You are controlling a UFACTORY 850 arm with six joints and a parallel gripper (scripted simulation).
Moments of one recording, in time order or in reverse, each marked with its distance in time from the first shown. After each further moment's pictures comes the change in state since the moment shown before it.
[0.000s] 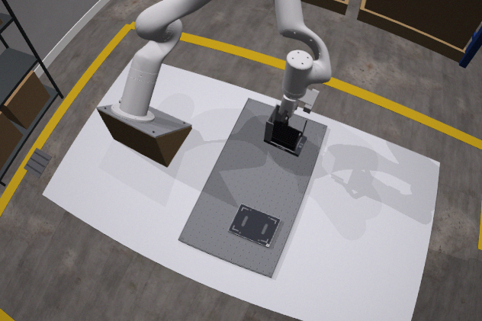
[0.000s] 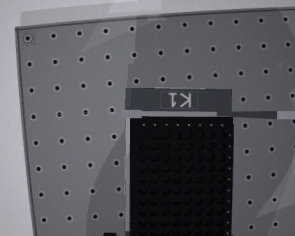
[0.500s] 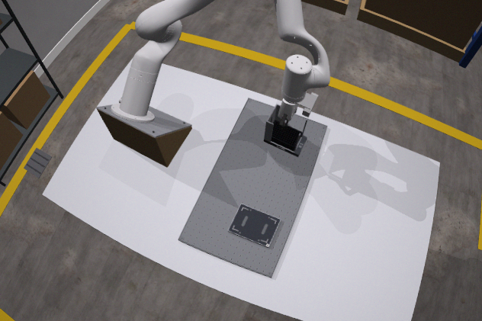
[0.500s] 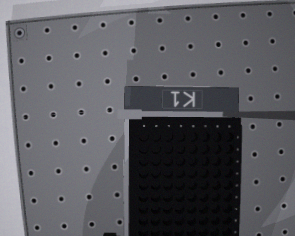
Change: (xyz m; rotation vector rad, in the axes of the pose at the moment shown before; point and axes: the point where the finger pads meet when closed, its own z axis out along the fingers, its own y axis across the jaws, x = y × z) arm 0.000 0.000 0.022 0.000 0.000 0.000
